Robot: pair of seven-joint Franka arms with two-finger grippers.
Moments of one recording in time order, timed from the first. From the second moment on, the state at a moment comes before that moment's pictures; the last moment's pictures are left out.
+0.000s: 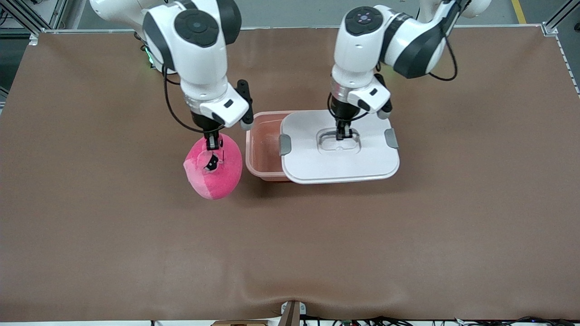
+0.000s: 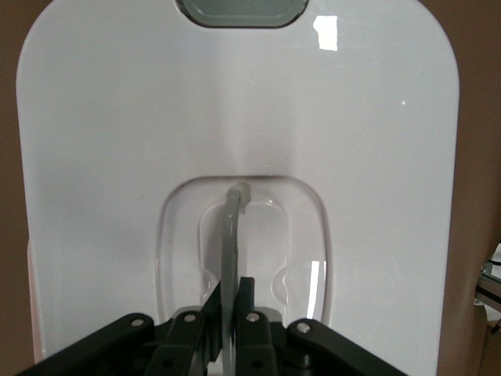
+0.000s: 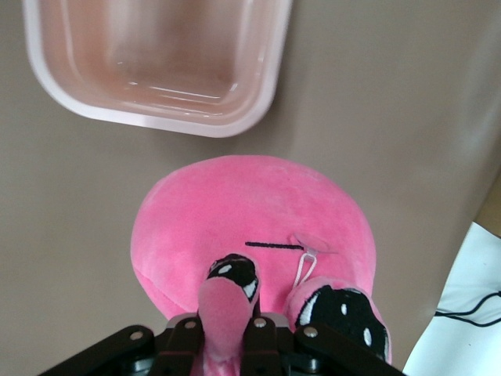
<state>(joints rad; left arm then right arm) -0.70 0.10 0.02 -1.90 0.12 2.14 -2.34 0.69 0.24 -0.05 -1.54 -0.24 1.76 -1.09</state>
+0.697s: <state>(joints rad) -0.48 0.00 0.02 -1.92 0.00 2.03 -1.96 0.97 0.28 -0.05 -1.53 -0.38 1.63 -0.88</state>
